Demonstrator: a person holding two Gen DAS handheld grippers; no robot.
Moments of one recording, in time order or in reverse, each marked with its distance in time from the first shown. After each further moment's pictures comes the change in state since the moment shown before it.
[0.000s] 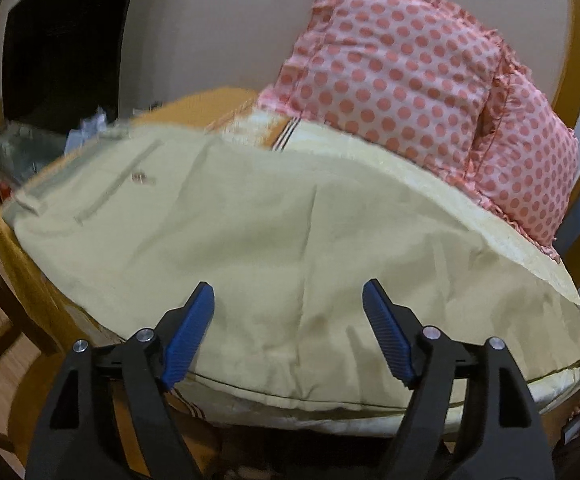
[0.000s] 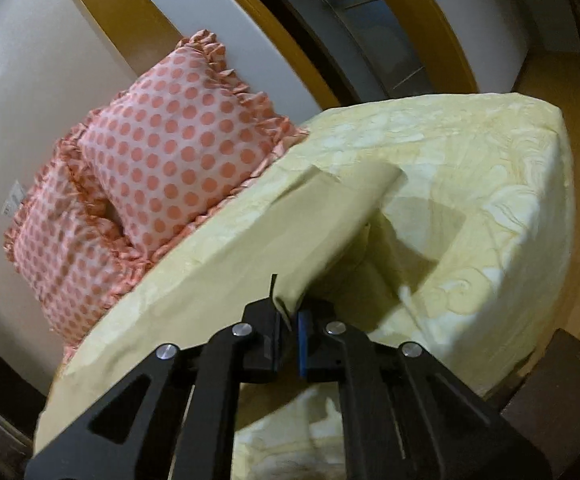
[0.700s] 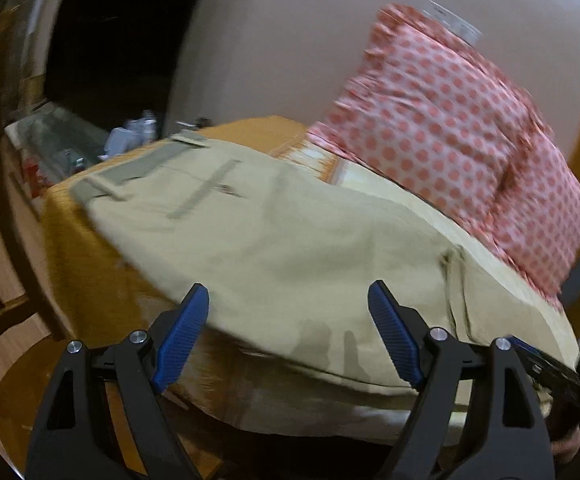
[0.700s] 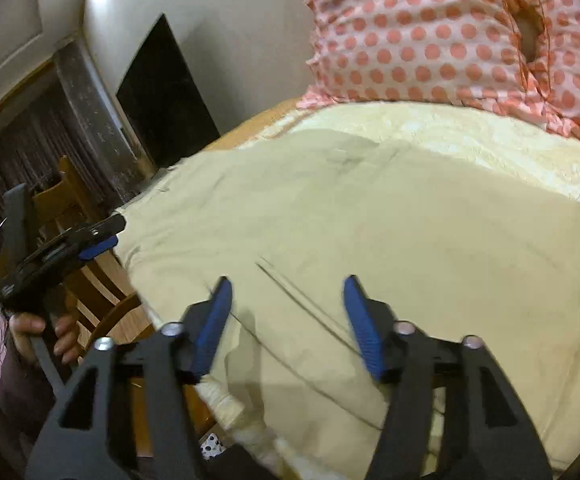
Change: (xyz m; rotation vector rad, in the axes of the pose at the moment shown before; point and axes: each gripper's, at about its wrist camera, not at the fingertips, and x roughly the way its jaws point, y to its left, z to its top) left arm -0.040 0.061 -0.009 -0.161 -0.151 0.073; right arm 0.031 0.336 -0.201 -0.782 0.605 0.706
